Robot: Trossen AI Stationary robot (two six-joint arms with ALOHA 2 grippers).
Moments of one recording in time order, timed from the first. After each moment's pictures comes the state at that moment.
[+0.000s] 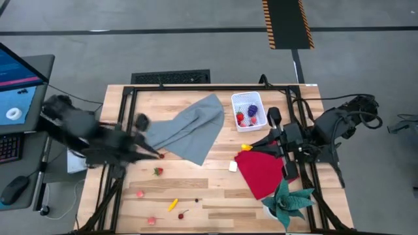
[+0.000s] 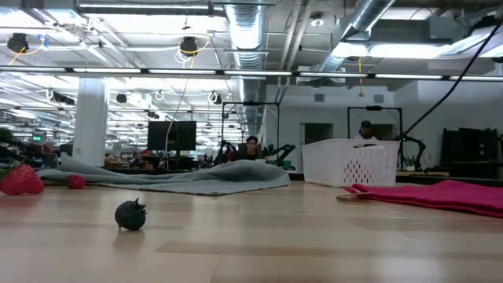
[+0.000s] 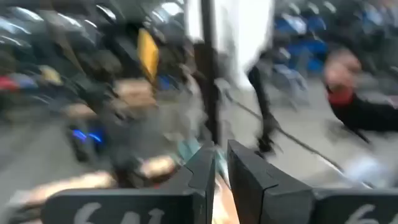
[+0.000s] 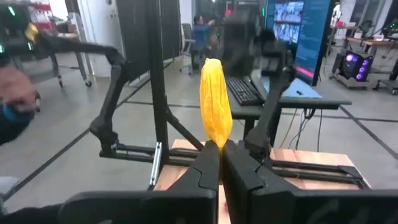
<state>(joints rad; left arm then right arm) -0.55 0.98 1.29 -0.27 -0.20 0.06 0.56 1.24 1.63 -0.51 0.37 -0.01</state>
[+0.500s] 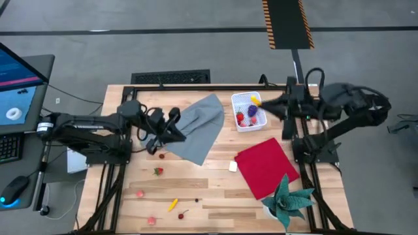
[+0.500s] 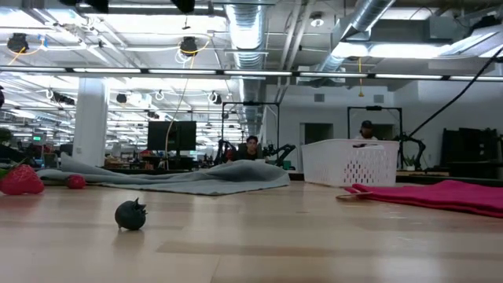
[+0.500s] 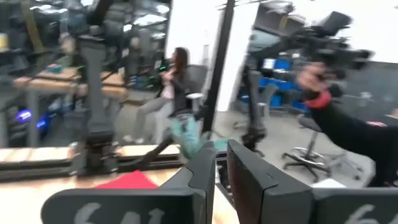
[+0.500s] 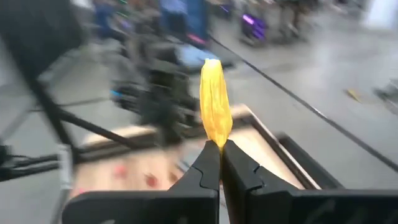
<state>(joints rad) 0.12 1.00 0.67 0.51 0.58 -0.25 0.27 1.10 1.63 -0.78 0.45 0.14</state>
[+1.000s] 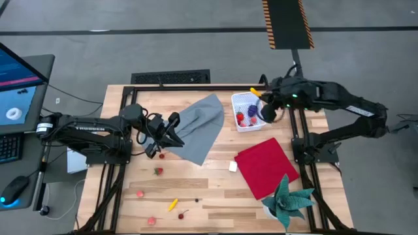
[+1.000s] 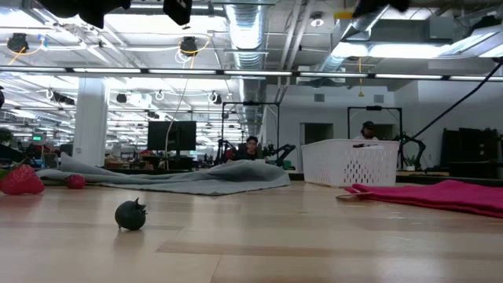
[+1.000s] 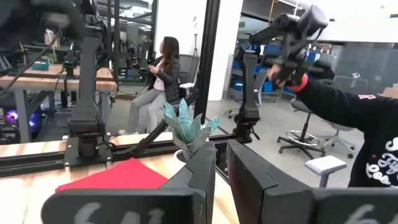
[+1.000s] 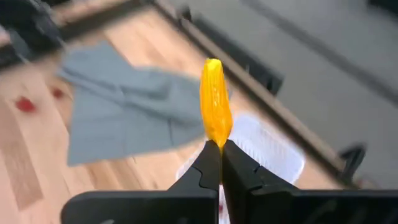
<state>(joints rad) 0.13 0.99 0.58 0.54 0.63 -0.18 -0.17 1.10 1.41 -1.07 0.32 0.26</state>
